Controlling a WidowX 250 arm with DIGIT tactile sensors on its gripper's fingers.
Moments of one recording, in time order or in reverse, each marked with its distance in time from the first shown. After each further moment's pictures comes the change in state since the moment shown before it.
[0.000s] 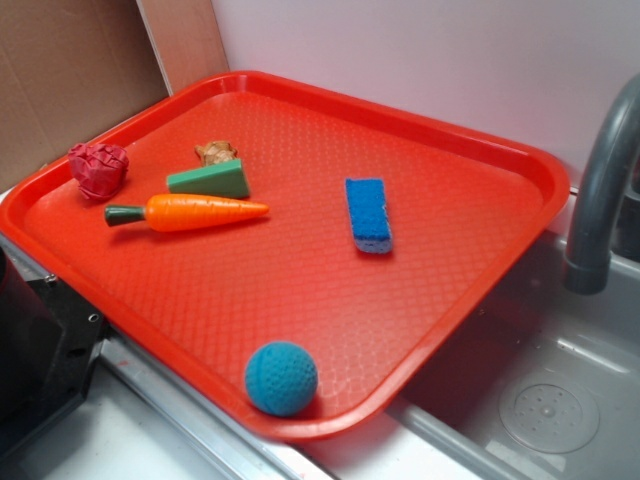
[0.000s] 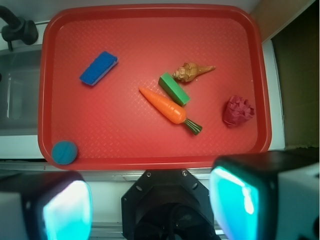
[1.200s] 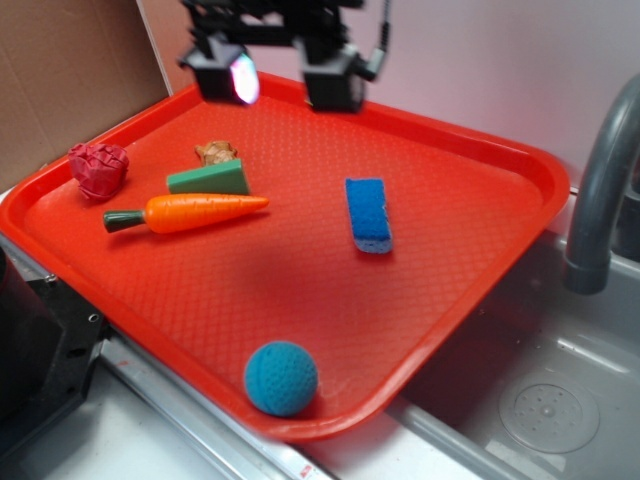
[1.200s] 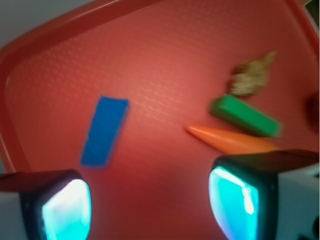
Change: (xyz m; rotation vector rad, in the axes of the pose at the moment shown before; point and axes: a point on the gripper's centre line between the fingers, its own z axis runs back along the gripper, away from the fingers) arm 0.108 -0.057 -0.153 0.036 0.071 0.455
